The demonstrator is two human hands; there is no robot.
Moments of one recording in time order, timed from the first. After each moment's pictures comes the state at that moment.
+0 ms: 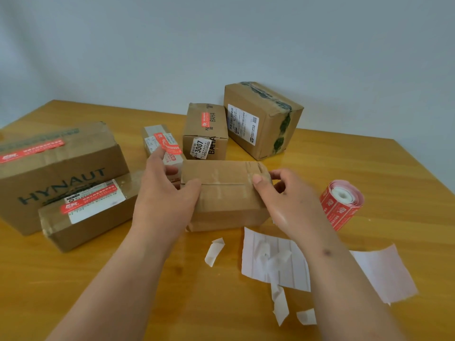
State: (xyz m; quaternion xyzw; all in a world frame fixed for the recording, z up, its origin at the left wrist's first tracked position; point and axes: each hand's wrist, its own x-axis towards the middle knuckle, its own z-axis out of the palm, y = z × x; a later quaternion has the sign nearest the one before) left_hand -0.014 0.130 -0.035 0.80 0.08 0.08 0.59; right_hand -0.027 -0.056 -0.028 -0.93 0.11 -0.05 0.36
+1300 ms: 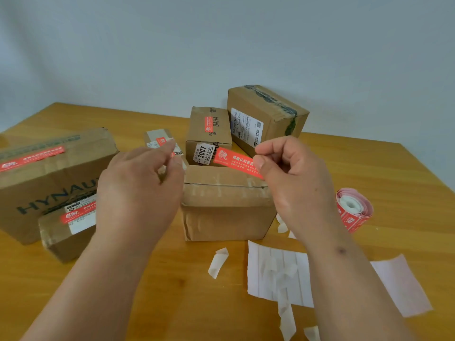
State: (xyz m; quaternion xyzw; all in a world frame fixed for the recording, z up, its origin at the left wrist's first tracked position) left_hand -0.013 0.150 -0.006 0.88 0.01 0.29 0.37; right_hand -0.023 -0.032 0.013 -0.85 -0.02 -0.19 0.49
